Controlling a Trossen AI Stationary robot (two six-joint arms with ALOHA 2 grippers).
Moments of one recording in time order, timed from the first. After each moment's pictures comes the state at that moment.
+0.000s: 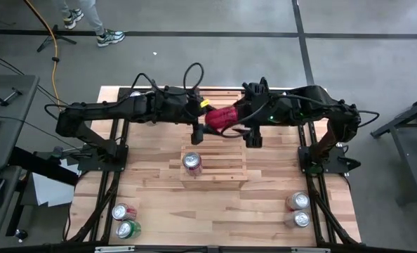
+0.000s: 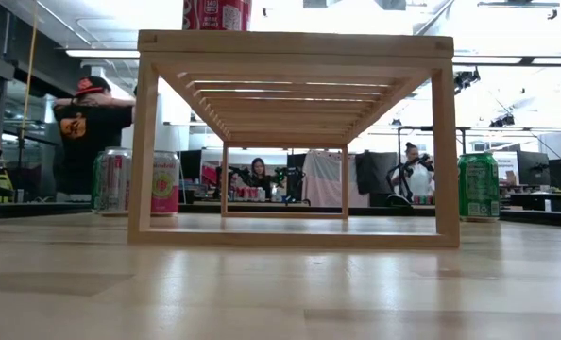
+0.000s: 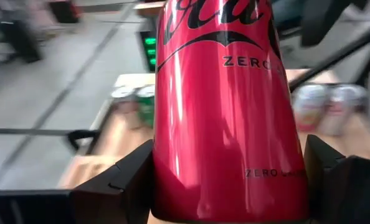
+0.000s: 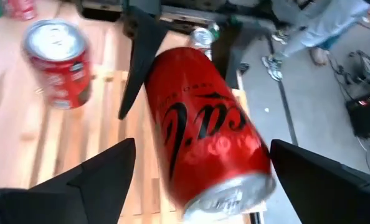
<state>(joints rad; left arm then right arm) 0.08 1.47 1.52 -0.43 -0.11 0.10 0.14 1.71 2.34 -1.42 0.41 -0.13</state>
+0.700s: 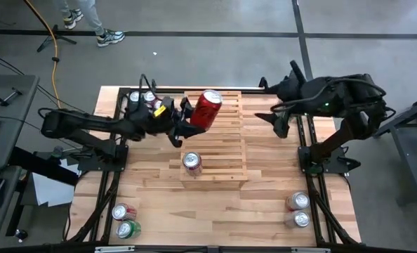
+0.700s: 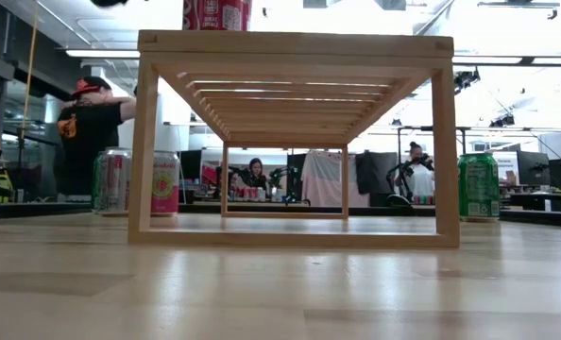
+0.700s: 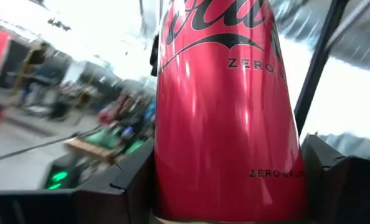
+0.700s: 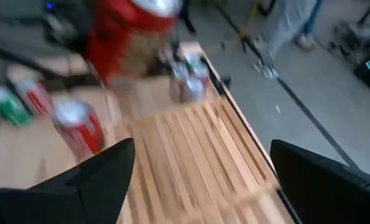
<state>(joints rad) 0.05 1.32 0.84 0.93 0.02 -0.44 0.20 1.51 2.34 -1.40 0.49 0.19</state>
